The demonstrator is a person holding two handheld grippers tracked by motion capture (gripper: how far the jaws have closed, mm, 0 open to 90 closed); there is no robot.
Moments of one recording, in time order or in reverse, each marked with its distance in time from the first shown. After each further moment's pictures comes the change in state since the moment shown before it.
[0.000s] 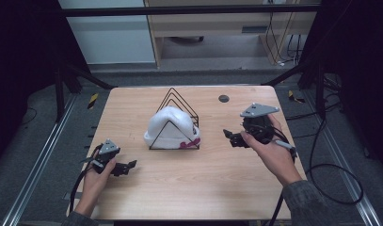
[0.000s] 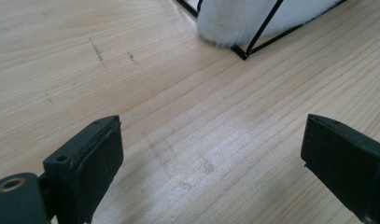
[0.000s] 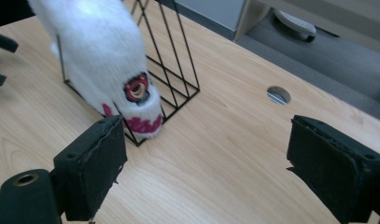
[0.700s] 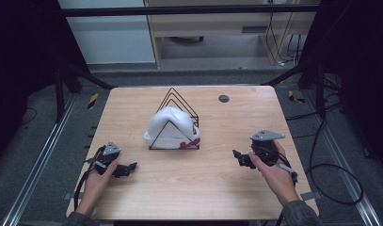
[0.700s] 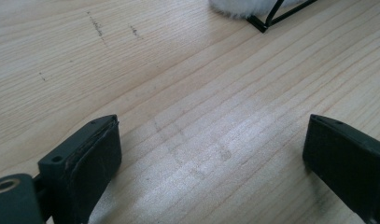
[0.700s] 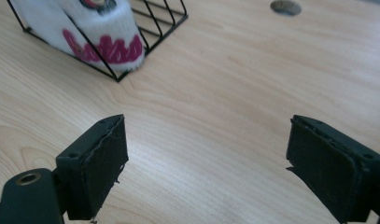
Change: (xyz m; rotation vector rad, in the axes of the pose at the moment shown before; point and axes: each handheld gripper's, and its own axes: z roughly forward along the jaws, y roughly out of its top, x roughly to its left) left arm 0.003 -0.007 0.010 0.052 0.030 0.018; right arm -0.006 -0.096 0.029 0.080 -0.014 0.165
